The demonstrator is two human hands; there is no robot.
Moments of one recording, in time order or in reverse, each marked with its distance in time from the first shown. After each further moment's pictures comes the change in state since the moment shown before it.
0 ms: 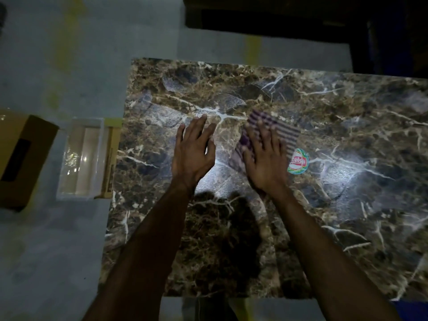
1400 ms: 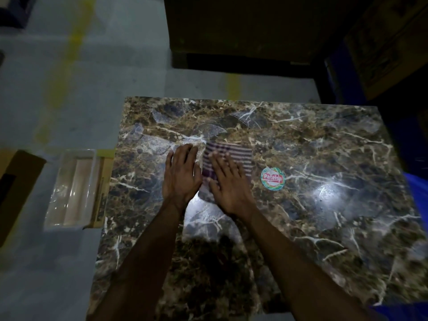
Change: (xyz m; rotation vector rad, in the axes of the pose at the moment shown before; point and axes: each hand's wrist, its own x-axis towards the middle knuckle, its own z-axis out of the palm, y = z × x) left_hand -0.001 -0.001 0.006 0.052 -0.002 0.007; right_hand -0.010 -0.032 0.018 0.016 -0.048 -0.191
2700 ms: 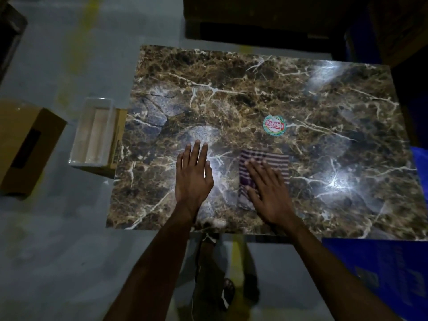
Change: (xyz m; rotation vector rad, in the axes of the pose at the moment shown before) left_hand -0.186 0.048 -0.005 0.056 -0.022 -0.116; right_hand -0.213 0.042 -0.012 -0.028 -0.058 -0.024
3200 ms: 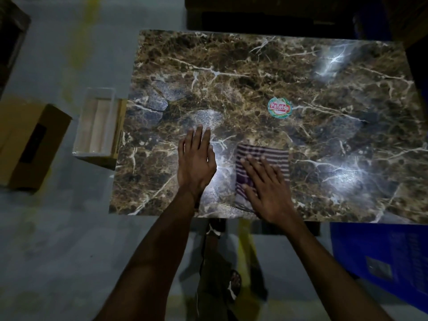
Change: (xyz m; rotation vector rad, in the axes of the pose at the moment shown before) left_hand 0.000 -0.002 0.000 -0.004 -0.008 0.009; right_hand -0.029 -0.025 0.017 -0.021 0.003 -0.011
